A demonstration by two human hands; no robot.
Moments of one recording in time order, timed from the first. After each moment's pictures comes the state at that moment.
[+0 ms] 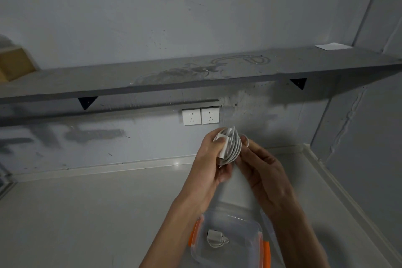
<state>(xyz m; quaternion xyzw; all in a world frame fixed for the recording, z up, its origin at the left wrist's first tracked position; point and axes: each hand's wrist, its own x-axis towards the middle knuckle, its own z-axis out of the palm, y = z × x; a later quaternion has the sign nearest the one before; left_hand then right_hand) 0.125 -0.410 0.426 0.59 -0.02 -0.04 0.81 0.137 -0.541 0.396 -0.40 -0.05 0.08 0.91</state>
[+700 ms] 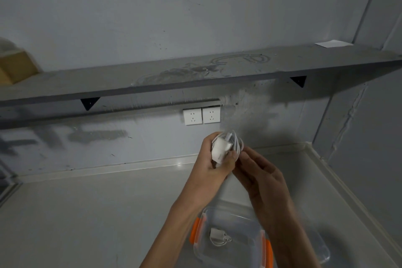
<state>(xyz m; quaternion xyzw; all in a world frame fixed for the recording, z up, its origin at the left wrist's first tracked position) 0.117 -0.401 0.407 0.73 -0.10 0.03 0.68 0.110 -0.532 0.391 -0.42 -0.03 0.06 0.90</state>
